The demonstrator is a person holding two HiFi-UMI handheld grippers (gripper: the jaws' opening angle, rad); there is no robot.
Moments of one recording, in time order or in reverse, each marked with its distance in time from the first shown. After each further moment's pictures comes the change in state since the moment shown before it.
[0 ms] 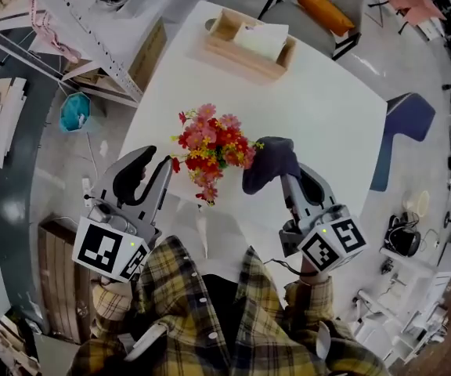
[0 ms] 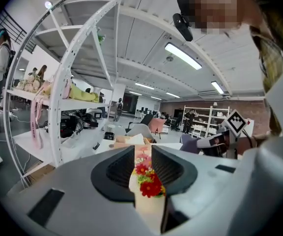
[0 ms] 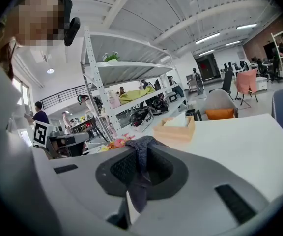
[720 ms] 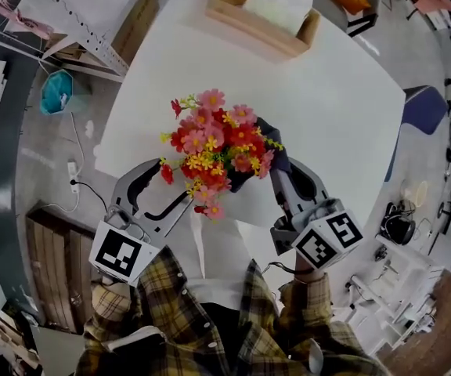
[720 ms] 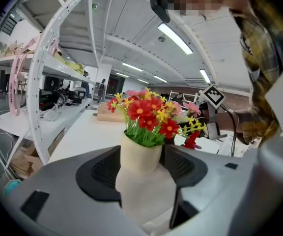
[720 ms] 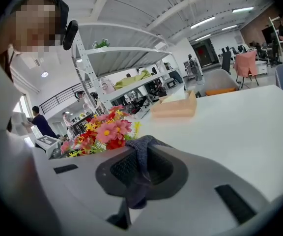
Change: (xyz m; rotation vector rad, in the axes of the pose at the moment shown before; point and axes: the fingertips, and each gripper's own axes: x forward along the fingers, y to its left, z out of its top) left arm 0.033 -0.014 -0.139 0.005 0.198 -0.182; right arm 0.059 -0.019 -0.077 0.085 0.115 0.021
